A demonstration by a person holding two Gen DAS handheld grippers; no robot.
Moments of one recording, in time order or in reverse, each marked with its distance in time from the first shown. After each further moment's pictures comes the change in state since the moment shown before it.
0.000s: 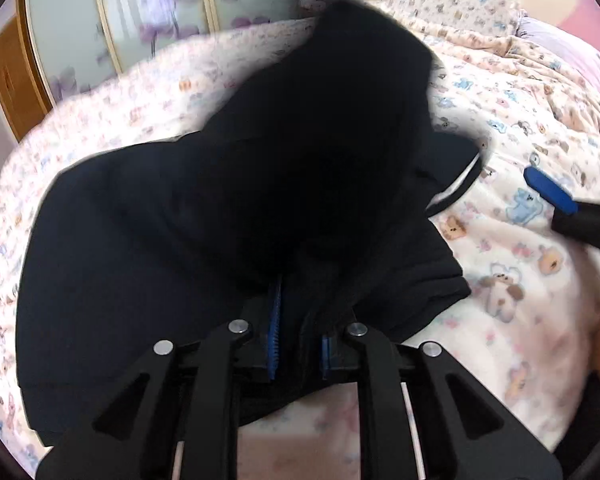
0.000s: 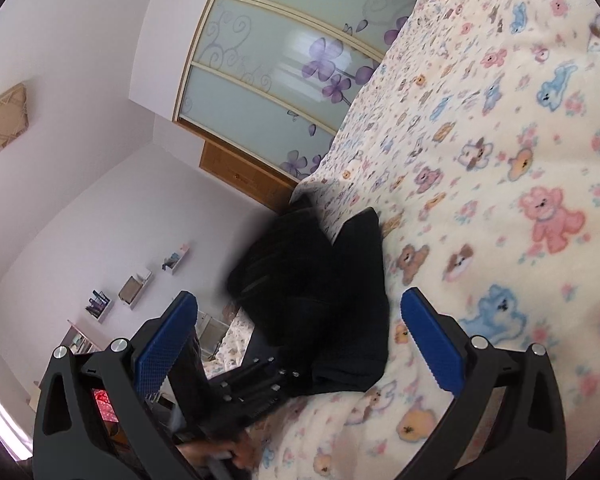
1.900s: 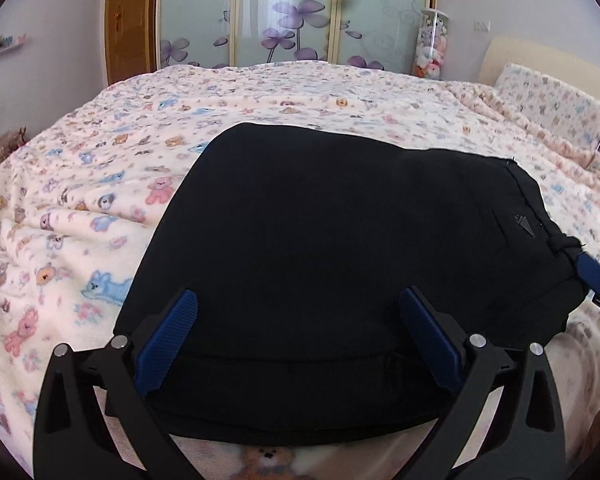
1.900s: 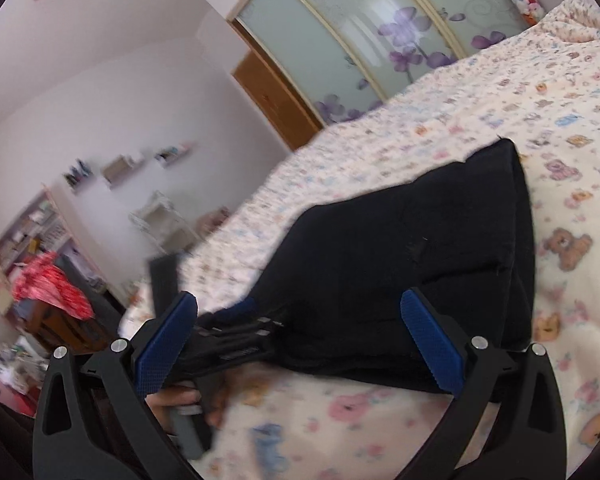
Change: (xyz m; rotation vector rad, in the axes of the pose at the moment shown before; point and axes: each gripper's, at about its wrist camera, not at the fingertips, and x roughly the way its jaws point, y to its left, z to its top) left arm -0.015 0.125 -0.063 -0.383 -0.134 0.168; right arm 0.099 0.087 -0.075 -0.416 0.231 -0.090
